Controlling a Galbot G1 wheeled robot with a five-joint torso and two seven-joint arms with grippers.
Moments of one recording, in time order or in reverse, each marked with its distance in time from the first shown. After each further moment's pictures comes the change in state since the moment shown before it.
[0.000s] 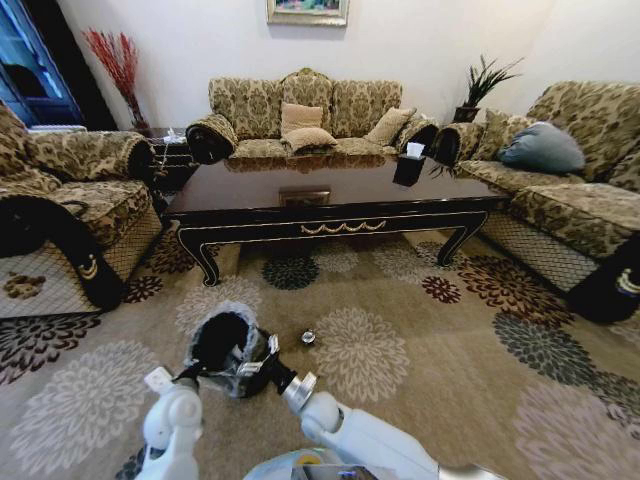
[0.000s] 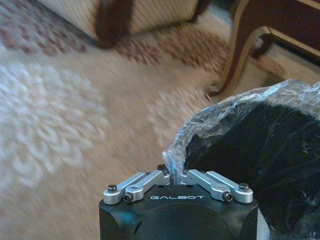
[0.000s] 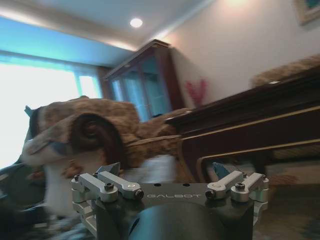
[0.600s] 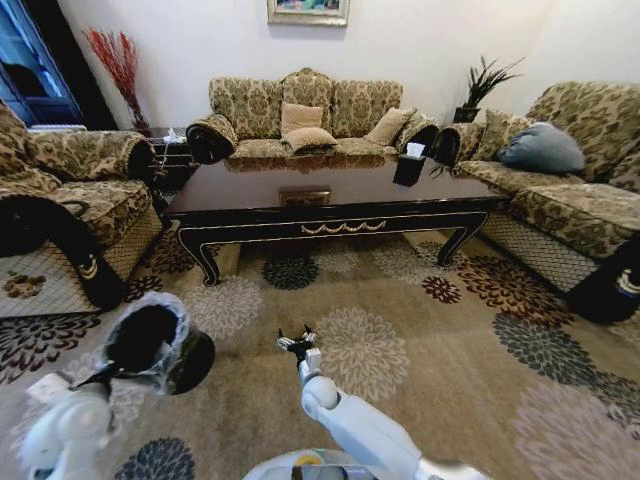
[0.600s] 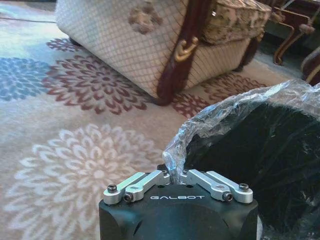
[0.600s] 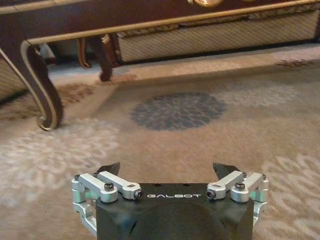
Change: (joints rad) left arm 0.063 0.212 -0.318 0.001 -0.214 0.033 -0.006; right arm 0.026 0.180 0.109 -0.350 0.019 -0.321 0.479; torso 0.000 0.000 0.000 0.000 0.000
